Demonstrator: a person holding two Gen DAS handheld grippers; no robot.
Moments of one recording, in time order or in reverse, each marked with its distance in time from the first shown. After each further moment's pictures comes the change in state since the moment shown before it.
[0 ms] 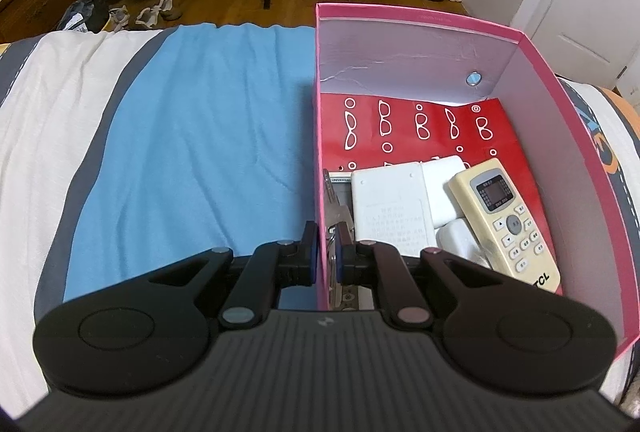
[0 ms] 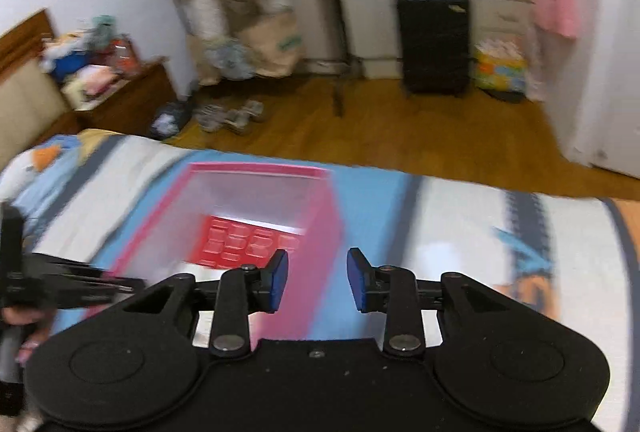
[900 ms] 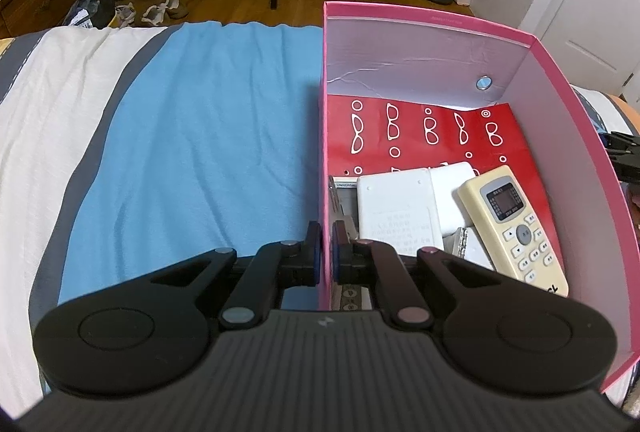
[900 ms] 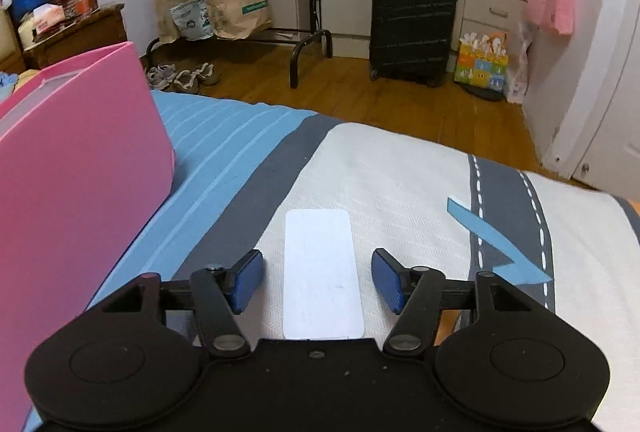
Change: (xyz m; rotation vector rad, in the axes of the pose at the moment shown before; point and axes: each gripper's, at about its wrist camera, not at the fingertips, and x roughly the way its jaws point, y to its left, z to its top) left arm 0.009 -0.001 0.001 -0.014 -0.005 0.018; right arm 0.146 -0.075 -0.043 -0.165 -0.019 -0.083
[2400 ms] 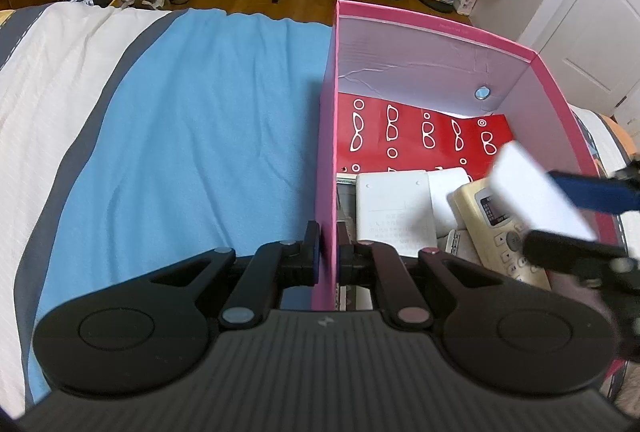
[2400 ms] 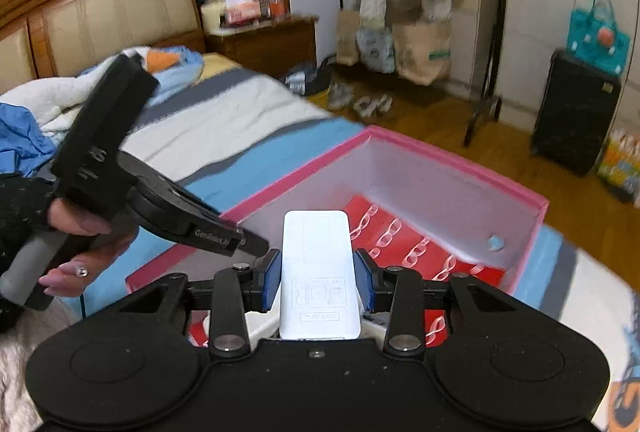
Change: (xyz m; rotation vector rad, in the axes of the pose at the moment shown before) left arm -0.002 0.011 -0.002 -0.078 0.006 -0.052; right arm -0.096 0.220 0.044 -0.272 -0.012 0.328
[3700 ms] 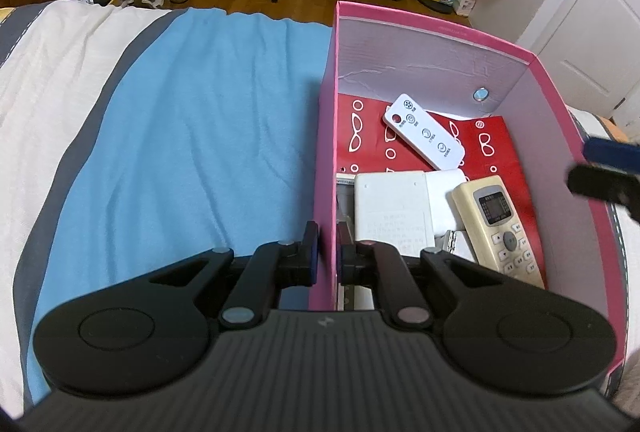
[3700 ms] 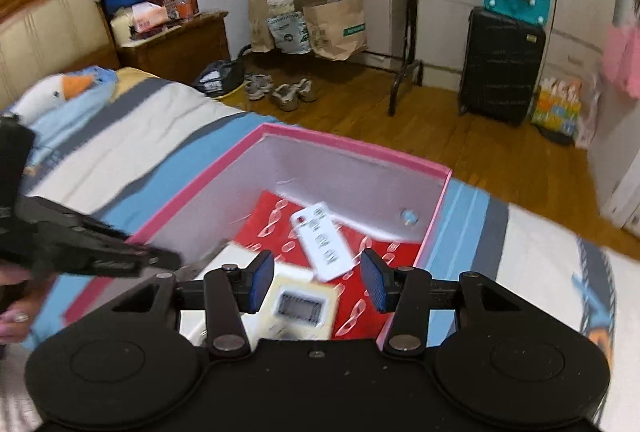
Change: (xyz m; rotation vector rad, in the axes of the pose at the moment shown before) left arm 0.000 0.001 0.000 -0.005 0.002 -0.001; right arm -0.030 -0.040 -0.002 0.187 0.006 -0.135
